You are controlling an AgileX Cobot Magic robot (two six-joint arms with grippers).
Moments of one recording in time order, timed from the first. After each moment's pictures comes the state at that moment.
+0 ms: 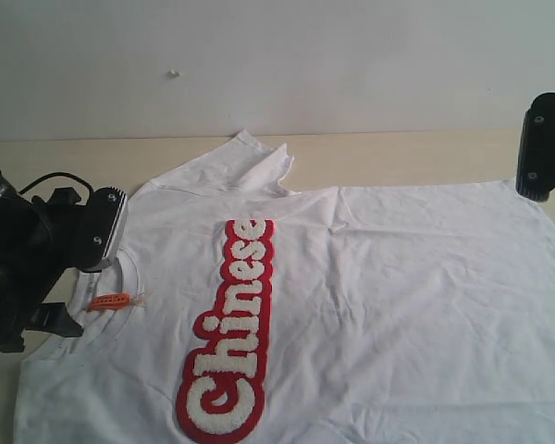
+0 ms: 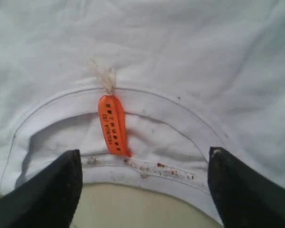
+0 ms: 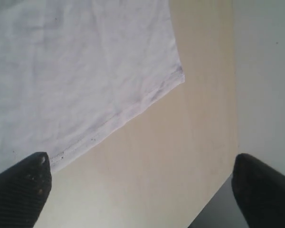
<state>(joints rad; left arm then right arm) -0.29 1.72 -0.93 -0.22 0.63 1.54 -0.04 1.40 -0.82 -0.56 0.47 -0.72</state>
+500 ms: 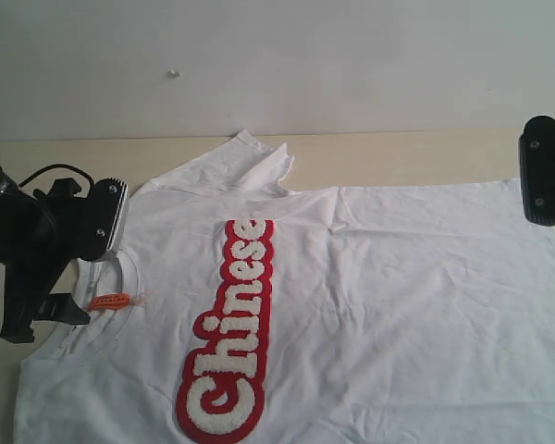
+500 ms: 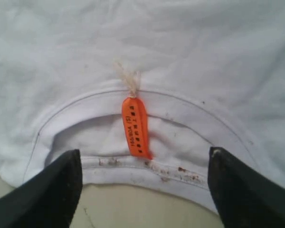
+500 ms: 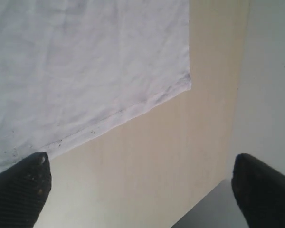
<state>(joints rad) -0.29 1.72 -0.93 -0.23 0.58 1.54 -0.04 1.41 -0.81 -0.54 0.47 -0.91</state>
